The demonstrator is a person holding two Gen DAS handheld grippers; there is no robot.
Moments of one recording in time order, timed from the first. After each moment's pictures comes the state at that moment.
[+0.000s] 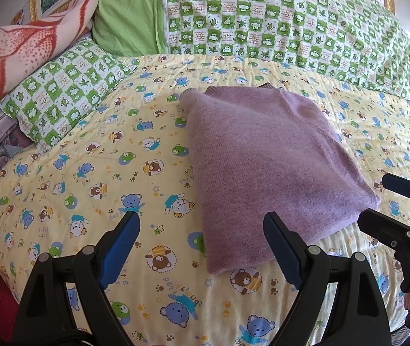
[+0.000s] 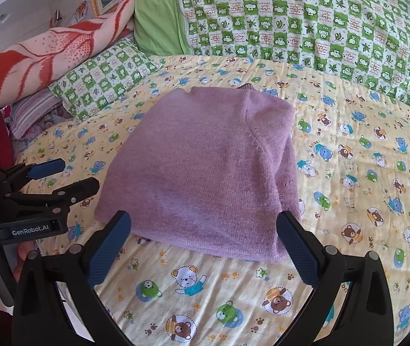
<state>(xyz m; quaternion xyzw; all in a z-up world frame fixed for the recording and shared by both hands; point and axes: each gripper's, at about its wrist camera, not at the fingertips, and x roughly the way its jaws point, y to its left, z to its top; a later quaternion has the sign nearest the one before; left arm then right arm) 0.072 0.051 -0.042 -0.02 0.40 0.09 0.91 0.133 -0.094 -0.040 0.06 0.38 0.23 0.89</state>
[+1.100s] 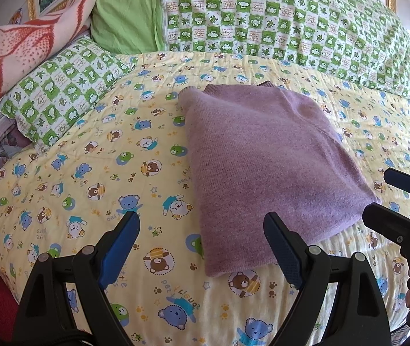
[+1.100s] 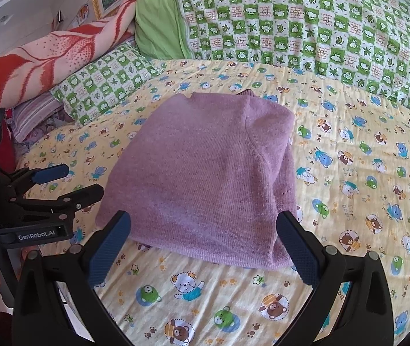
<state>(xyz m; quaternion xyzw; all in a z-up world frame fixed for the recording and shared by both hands) 0.084 0.059 -0.042 -0.02 0.41 0.09 0.91 0.137 -0.095 -0.035 0.06 0.38 0.24 0.89</state>
